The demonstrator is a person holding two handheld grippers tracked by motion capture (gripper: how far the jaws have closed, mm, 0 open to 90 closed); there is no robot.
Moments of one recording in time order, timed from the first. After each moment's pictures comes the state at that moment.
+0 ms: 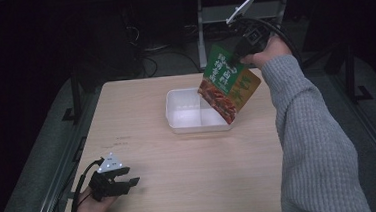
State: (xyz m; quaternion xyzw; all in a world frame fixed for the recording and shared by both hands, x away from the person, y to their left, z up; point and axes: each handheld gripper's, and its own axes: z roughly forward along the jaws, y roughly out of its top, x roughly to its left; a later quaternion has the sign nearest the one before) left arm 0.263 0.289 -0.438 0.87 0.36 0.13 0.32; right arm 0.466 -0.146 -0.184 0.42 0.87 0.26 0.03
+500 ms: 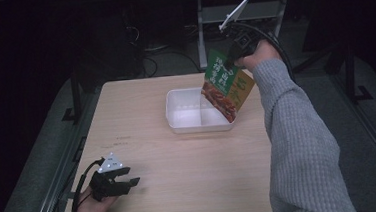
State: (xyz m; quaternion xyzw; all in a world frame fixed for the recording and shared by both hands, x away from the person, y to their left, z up) left arm 0.263 0.288 -0.439 0.87 0.36 0.13 0.32; right arm 0.490 -0.133 -0.208 0.44 0.87 0.22 0.04
